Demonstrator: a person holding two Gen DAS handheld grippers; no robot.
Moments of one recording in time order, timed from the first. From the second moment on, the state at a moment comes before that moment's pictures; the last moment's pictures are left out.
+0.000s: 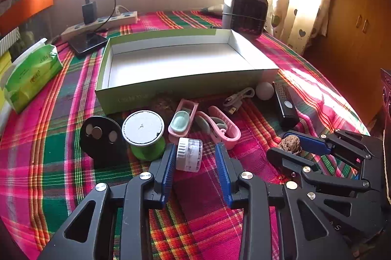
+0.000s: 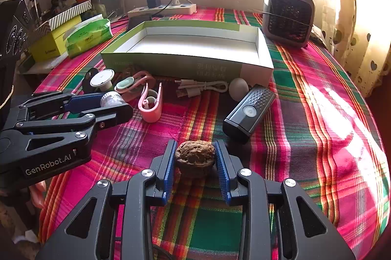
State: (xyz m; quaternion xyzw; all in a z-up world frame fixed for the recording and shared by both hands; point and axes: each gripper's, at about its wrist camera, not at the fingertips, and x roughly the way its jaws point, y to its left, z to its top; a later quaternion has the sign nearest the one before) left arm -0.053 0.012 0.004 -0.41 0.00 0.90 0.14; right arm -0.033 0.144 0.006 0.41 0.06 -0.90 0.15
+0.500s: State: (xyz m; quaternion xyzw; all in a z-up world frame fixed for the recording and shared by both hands) left arm -0.057 0.008 0.001 -0.42 -0.02 0.90 0.13; right arm -0.034 0.144 0.006 0.41 0.06 -0.90 0.15
